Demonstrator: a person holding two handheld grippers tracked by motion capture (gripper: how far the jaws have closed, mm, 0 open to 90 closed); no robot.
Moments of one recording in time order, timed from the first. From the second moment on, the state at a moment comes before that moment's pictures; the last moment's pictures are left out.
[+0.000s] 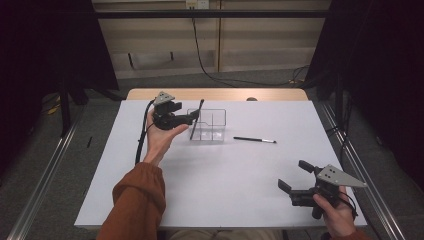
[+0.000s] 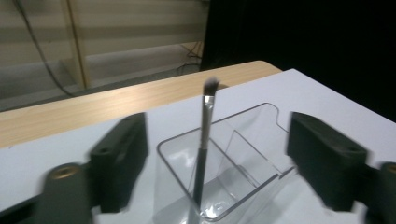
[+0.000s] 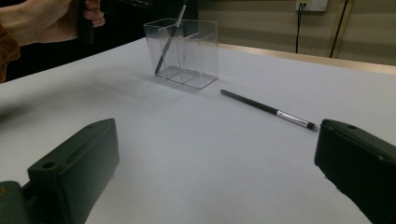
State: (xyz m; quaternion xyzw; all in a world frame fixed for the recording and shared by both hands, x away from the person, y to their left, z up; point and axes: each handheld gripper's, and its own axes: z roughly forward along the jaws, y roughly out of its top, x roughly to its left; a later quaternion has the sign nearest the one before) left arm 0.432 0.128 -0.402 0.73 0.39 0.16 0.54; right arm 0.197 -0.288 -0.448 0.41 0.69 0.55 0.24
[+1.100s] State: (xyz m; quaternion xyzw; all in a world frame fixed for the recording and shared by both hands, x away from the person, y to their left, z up) left arm 0.398 0.147 -0.389 0.74 0.38 0.18 0.53; right arm 0.197 -0.288 -0.447 0.41 0.69 0.54 0.25
